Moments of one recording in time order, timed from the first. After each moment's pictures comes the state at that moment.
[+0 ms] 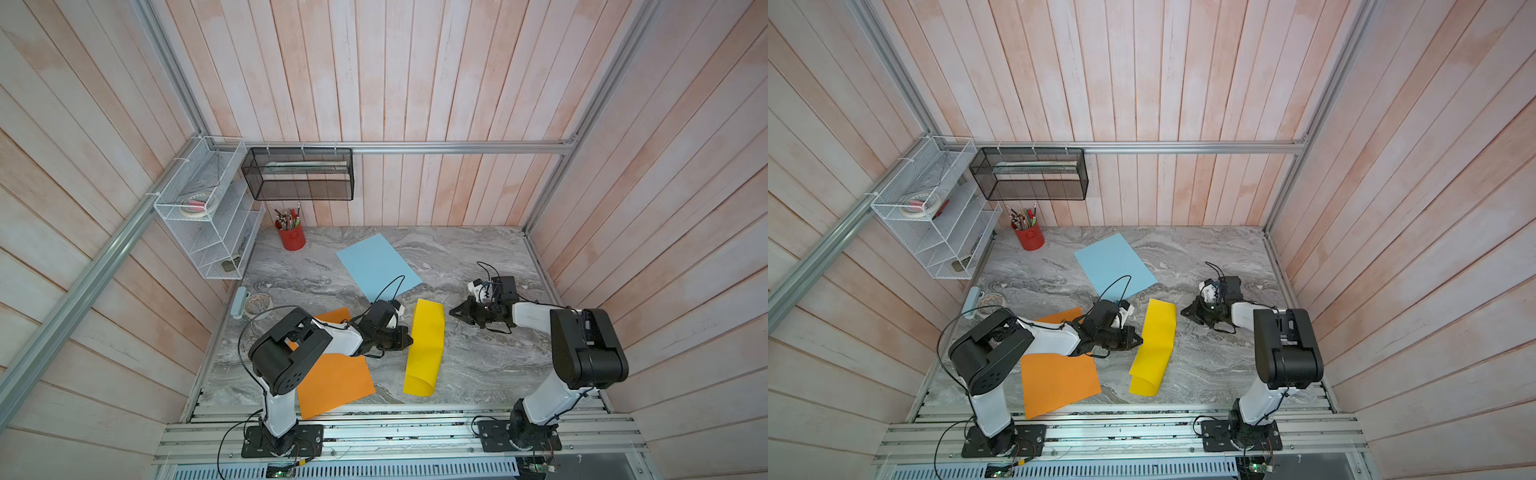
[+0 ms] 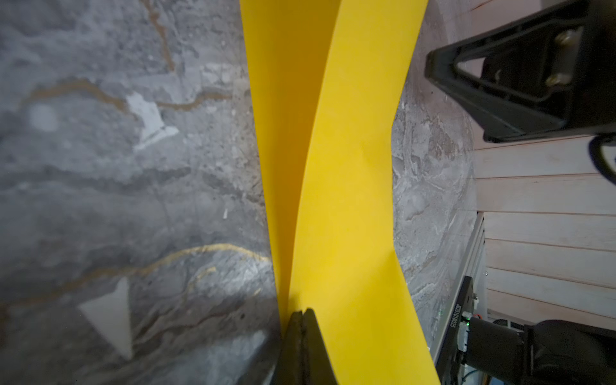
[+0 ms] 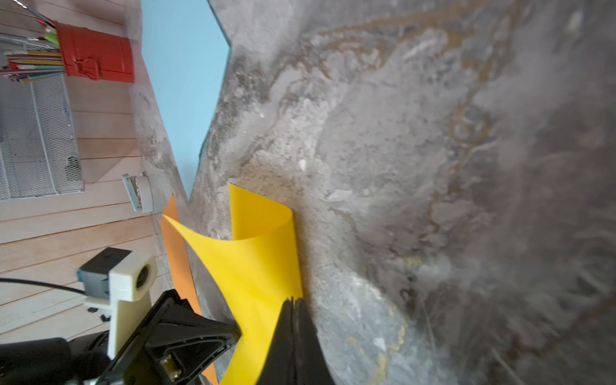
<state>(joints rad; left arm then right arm) -0.77 1.86 0.82 0.25 0.44 -0.73 0.06 1.66 0.77 -0.11 -0.75 0.51</state>
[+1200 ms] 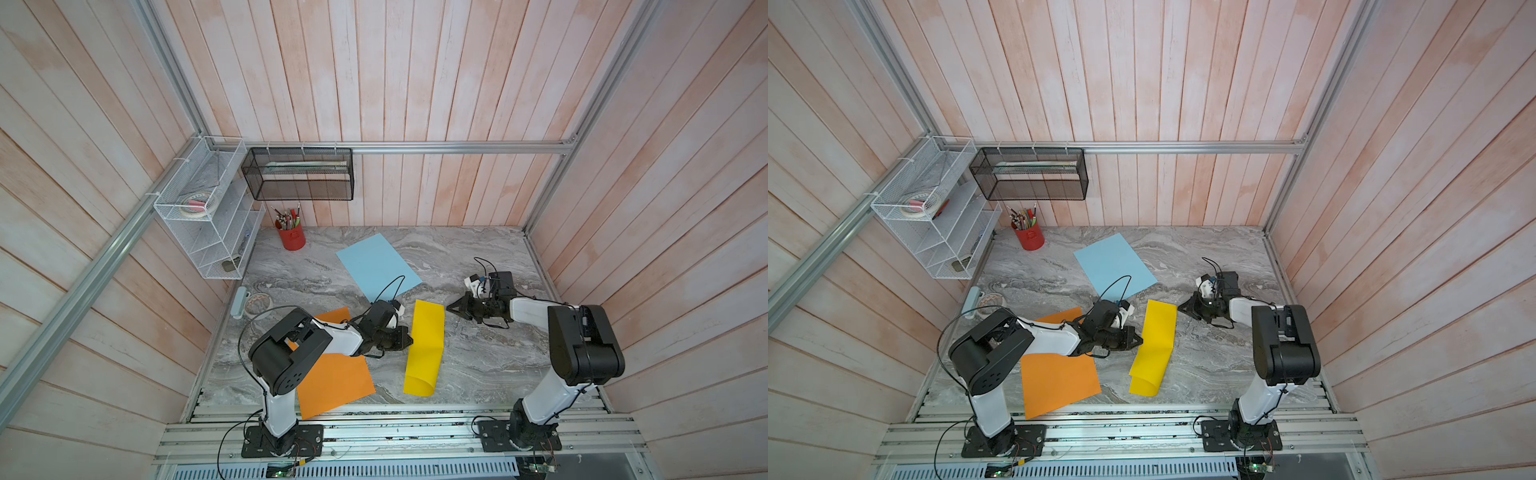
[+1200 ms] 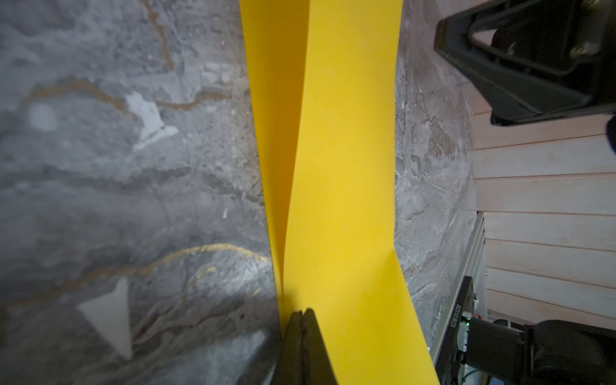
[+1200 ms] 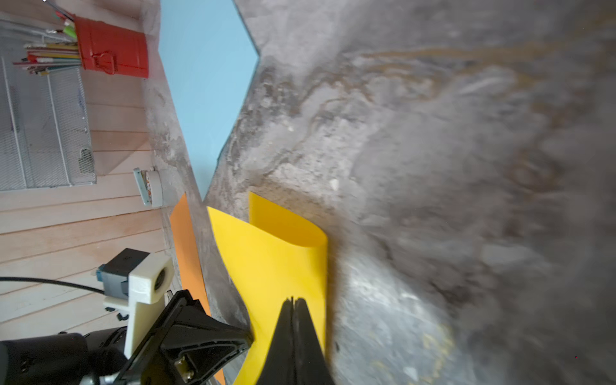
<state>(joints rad) -0.77 1.86 0.82 0.25 0.44 -0.73 0.11 1.72 0.84 -0.12 -0.78 0.51</state>
